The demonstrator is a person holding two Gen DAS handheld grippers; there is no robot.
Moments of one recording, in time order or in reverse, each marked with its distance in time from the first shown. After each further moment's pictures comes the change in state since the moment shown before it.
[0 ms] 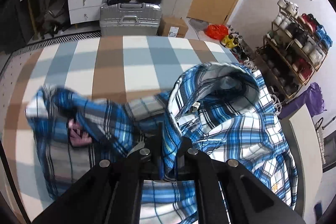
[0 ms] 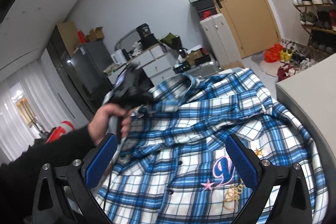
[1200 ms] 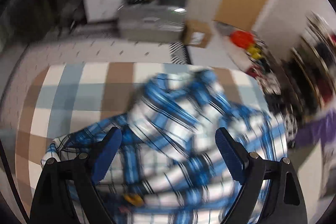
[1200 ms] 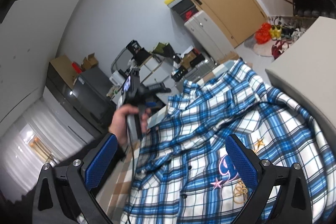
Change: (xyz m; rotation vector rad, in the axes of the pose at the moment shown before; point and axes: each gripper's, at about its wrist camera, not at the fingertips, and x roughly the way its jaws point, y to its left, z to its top) left arm 0.041 -0.007 0.094 -0.162 0.045 0.165; right arm -0.018 -0.037 0.004 0.249 -0.036 0.105
